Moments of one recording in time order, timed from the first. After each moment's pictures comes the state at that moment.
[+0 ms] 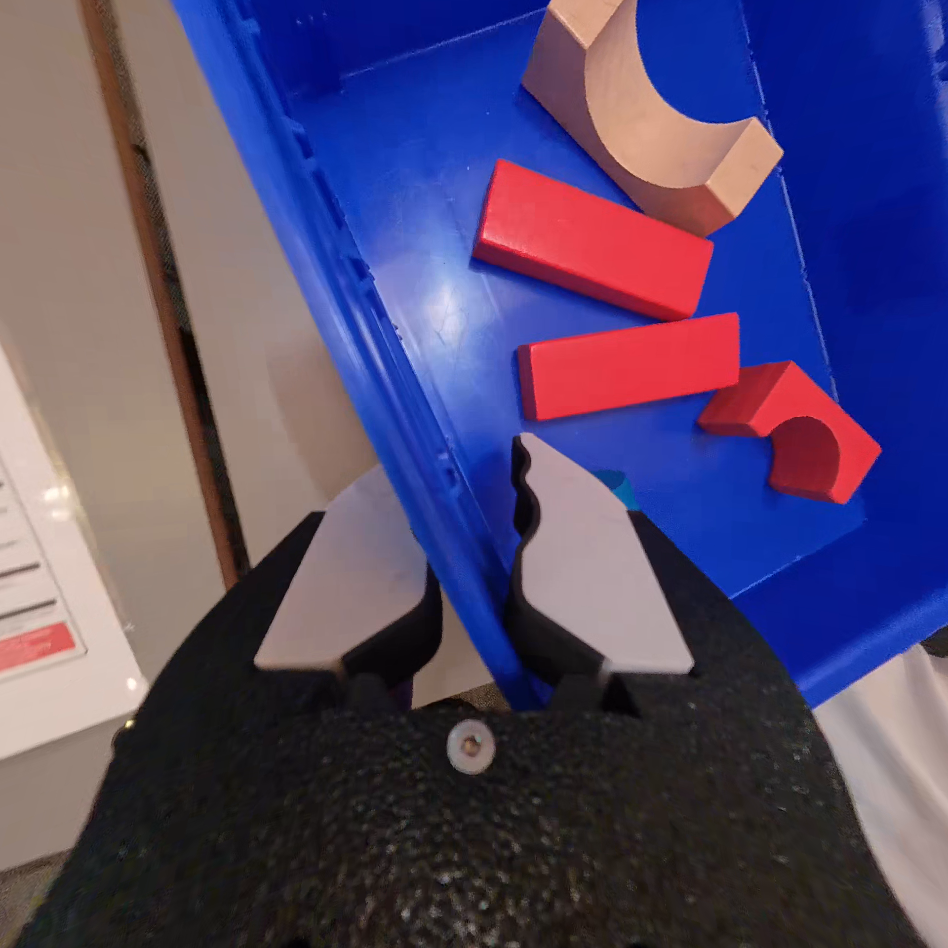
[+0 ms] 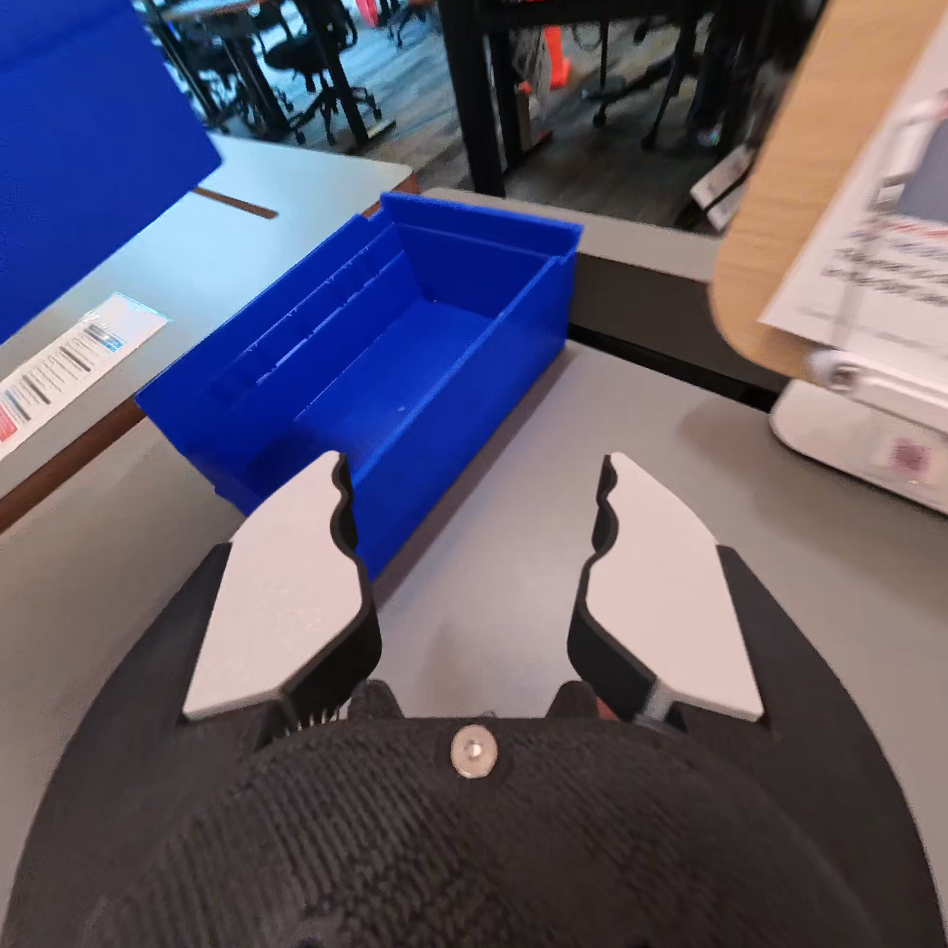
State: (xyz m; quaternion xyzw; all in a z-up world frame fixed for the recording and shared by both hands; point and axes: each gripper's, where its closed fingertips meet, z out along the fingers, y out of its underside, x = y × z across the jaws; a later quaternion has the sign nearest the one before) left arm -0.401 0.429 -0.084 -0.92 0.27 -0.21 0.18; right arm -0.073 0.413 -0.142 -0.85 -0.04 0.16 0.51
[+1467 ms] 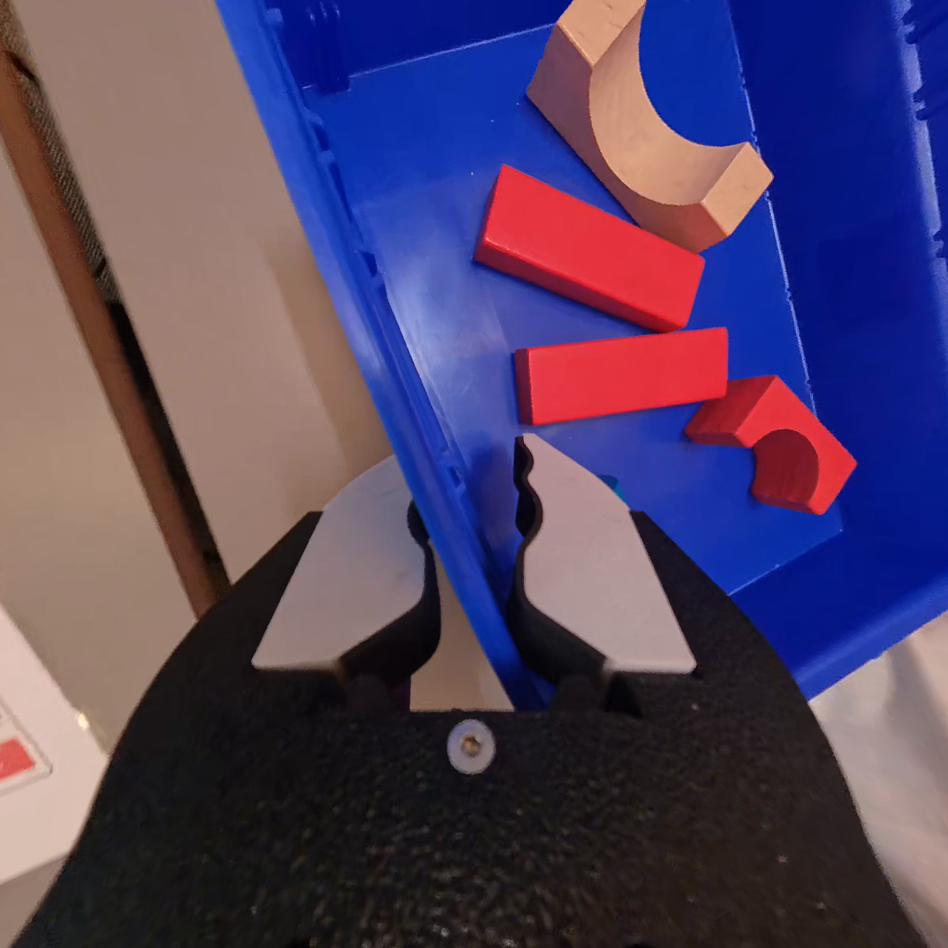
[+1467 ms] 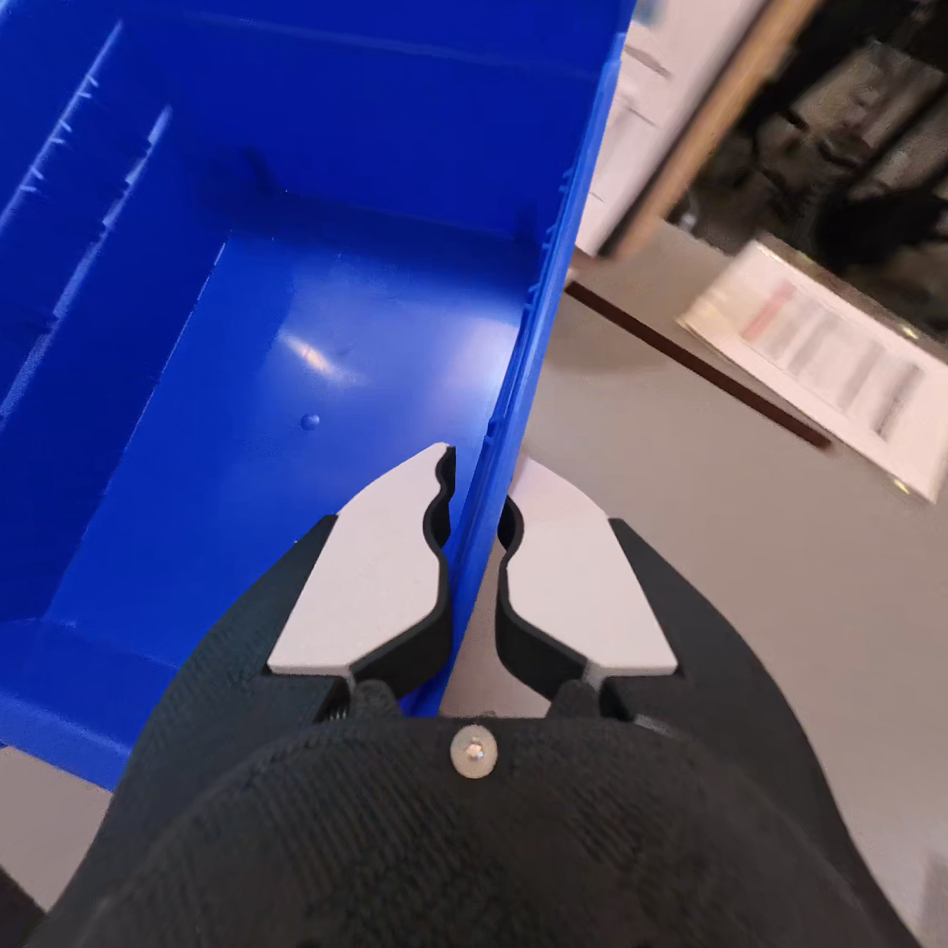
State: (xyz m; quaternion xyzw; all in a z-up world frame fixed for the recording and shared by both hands) left arm -0.401 0.447 -0.178 -0.93 0.30 -0.18 0.14; right arm 0.218 0.163 -0.108 -0.89 -0.08 -0.02 0.45
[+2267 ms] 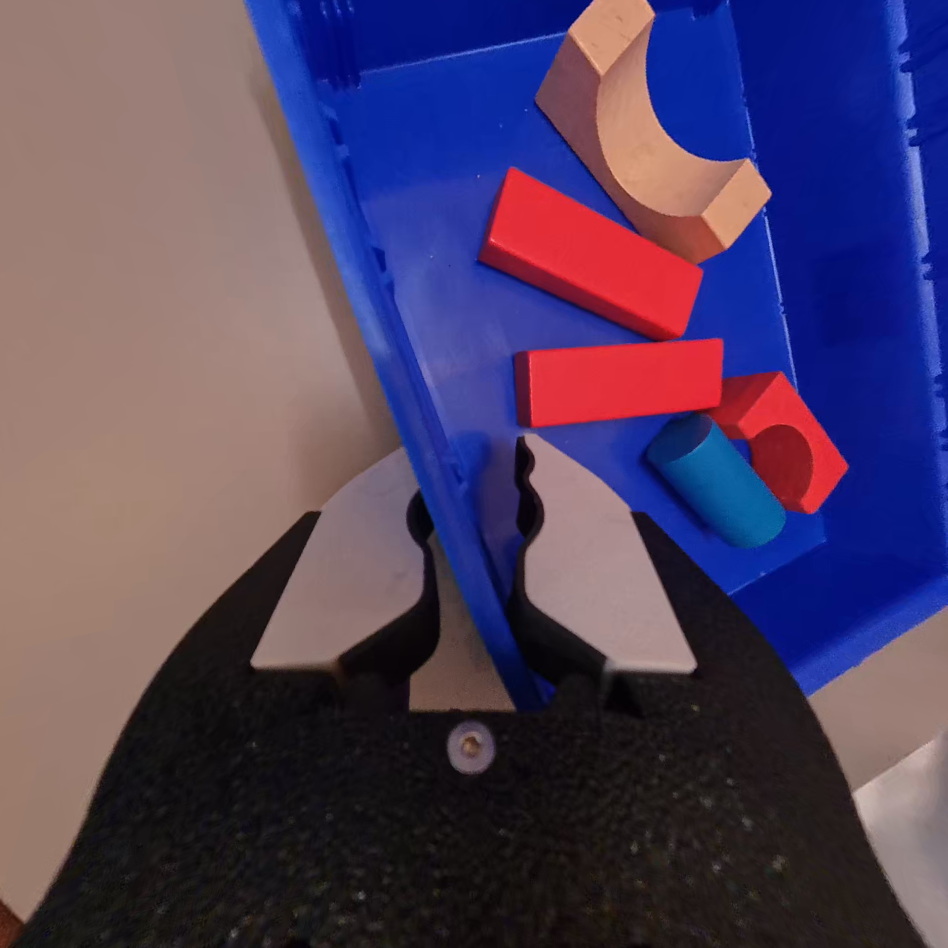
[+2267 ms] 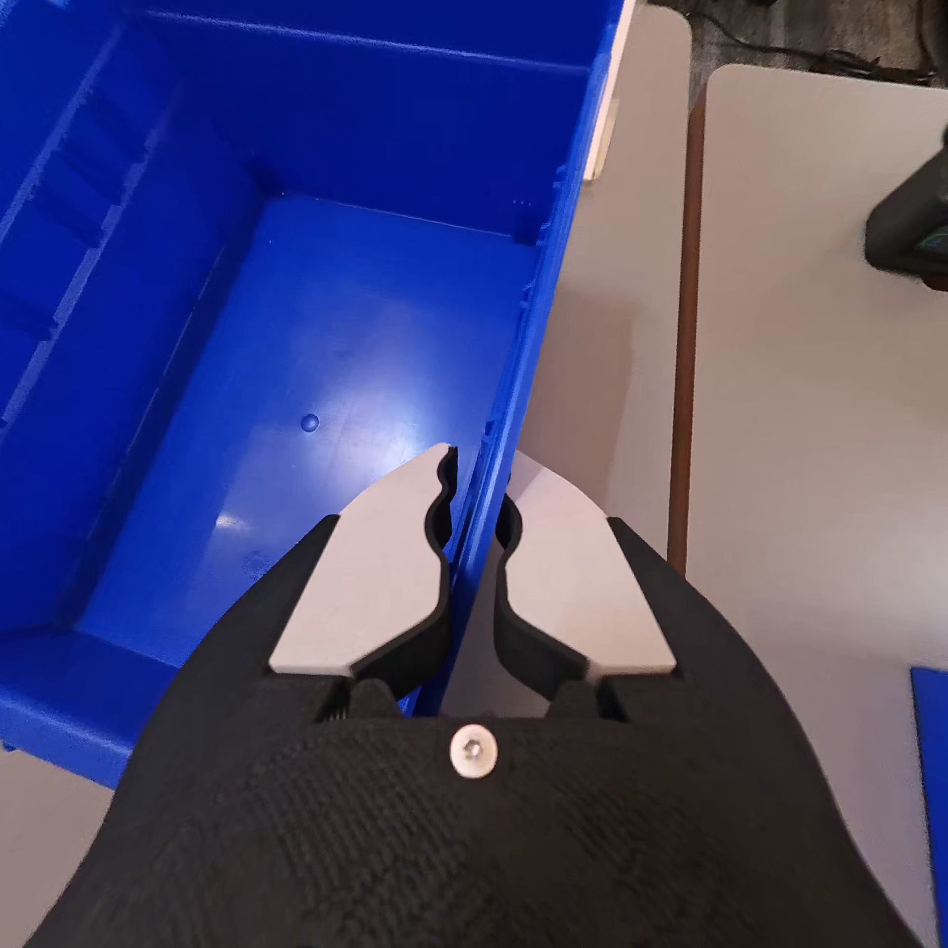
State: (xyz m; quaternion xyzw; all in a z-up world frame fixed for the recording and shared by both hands) left arm -0.254 0.501 -0.258 -0.91 0.35 -0.19 0.12; right arm 0.520 0.114 -0.219 -0.91 0.15 -0.06 0.37
